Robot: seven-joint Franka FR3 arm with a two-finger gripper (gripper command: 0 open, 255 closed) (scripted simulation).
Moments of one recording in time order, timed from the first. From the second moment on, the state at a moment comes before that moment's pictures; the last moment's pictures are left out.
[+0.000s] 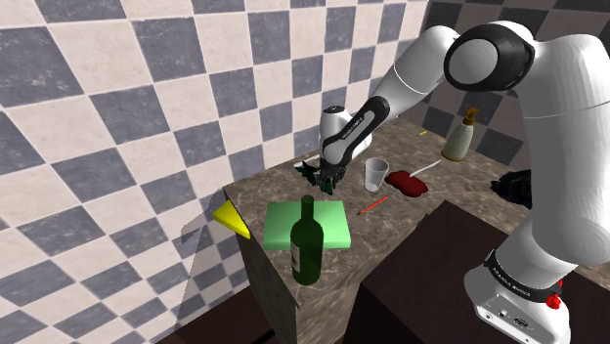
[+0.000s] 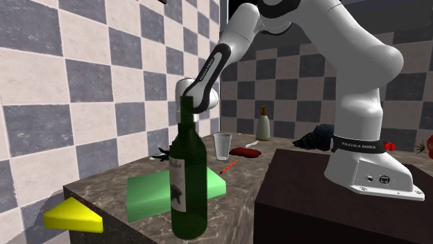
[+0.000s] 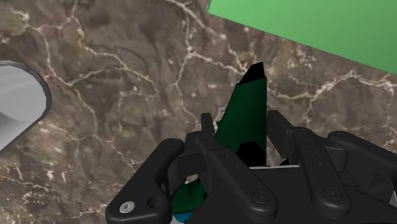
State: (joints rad) arm -0.02 0.61 0.07 -2.01 -0.12 2.62 0.49
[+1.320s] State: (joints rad) arm -0.03 0.39 0.10 -2.03 -0.08 2.42 0.46
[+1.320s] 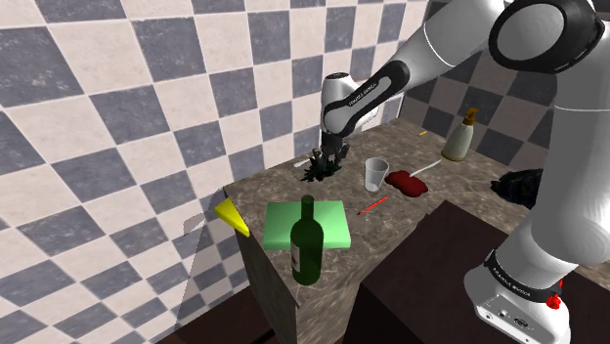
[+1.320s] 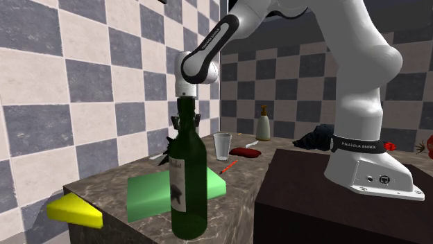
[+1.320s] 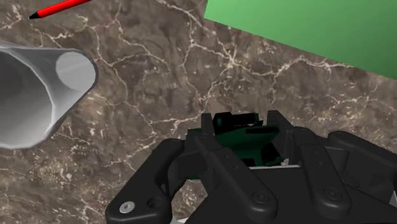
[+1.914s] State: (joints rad) arm 0.08 0.28 0.15 -2.20 -0.09 2.47 0.64
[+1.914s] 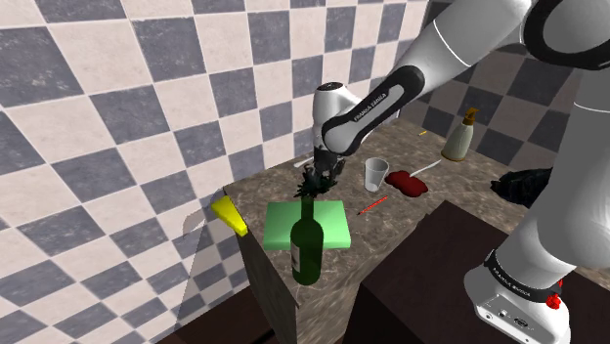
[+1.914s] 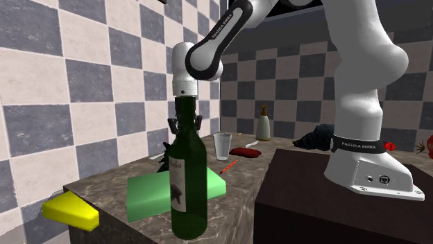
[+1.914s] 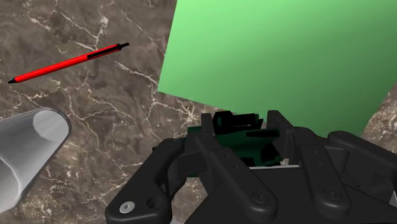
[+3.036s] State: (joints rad) arm 0.27 0.25 0.24 -2.34 -0.14 2.57 0.97
